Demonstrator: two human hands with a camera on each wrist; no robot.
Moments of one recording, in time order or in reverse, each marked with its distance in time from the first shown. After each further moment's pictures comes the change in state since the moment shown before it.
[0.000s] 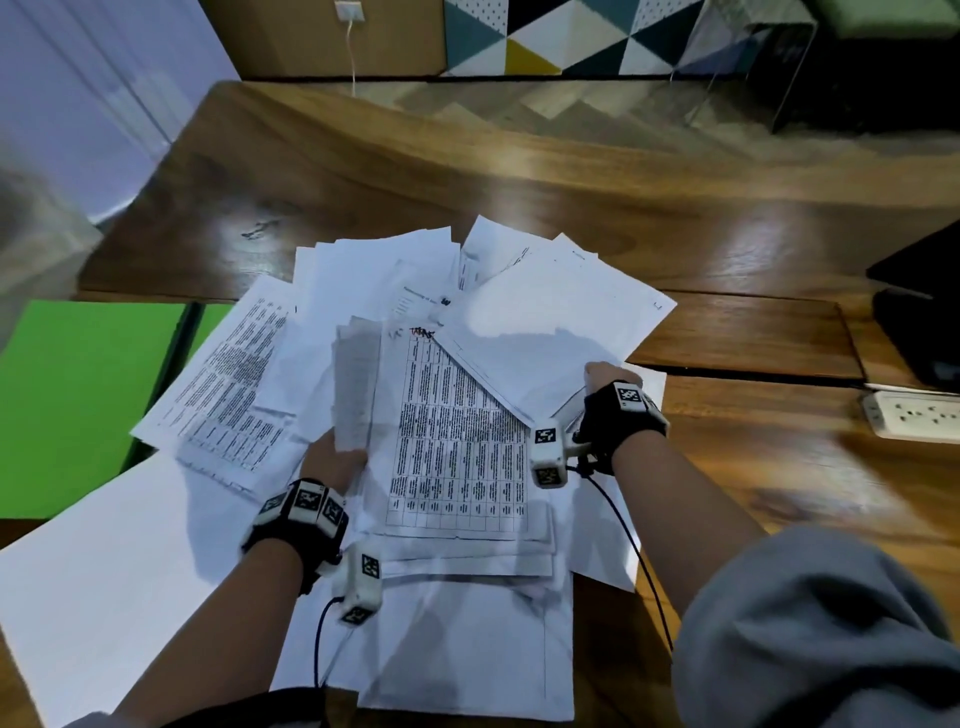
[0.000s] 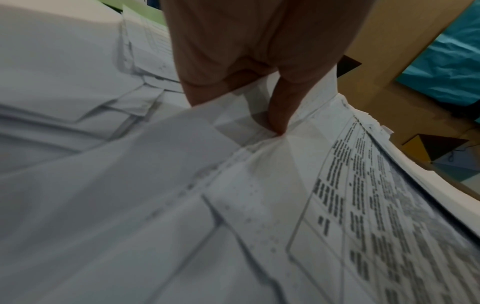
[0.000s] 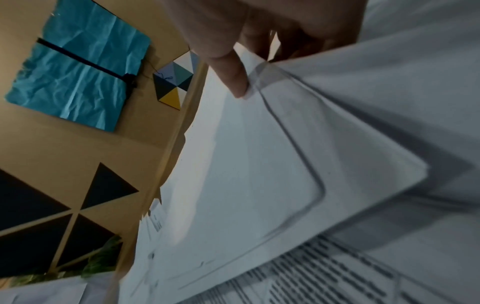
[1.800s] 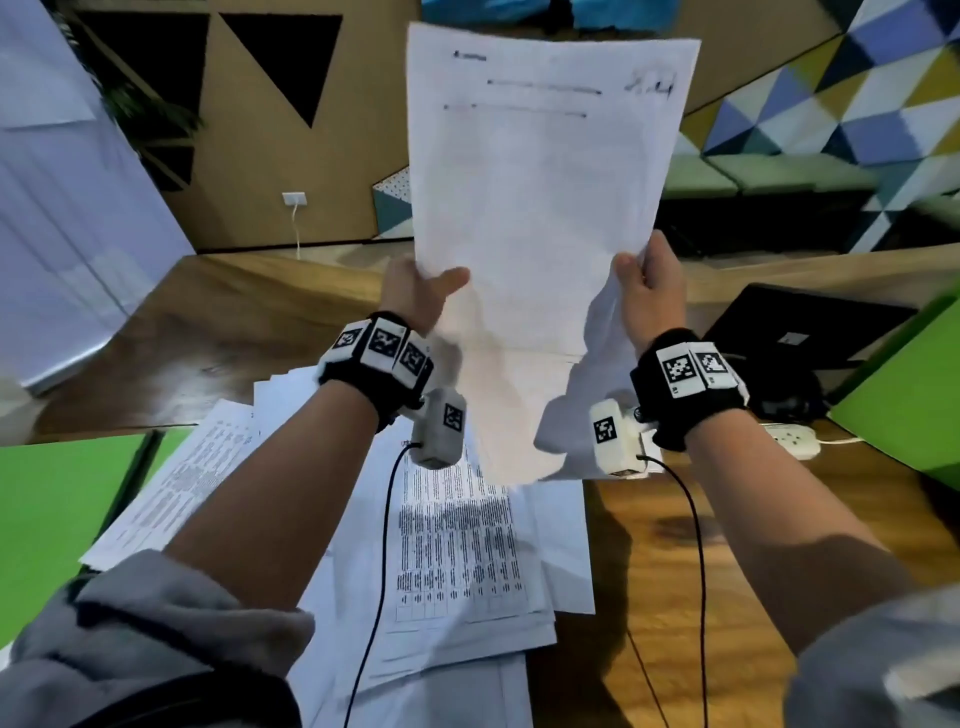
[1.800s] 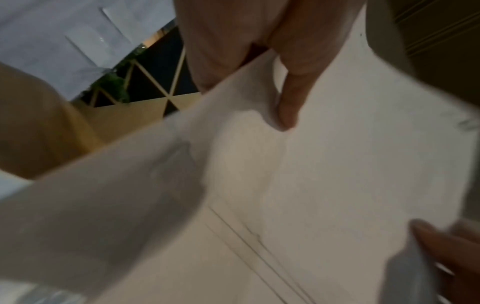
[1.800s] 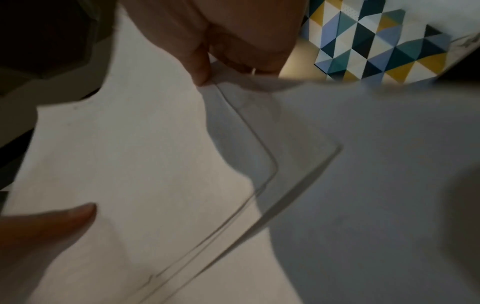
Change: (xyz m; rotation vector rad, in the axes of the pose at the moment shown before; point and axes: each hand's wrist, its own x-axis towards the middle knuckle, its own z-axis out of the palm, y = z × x) left_hand -0.123 0.291 -0.001 -0.285 0.046 0.779; right_hand -0.130 -0.128 -0.145 0.147 0.218 -1.159
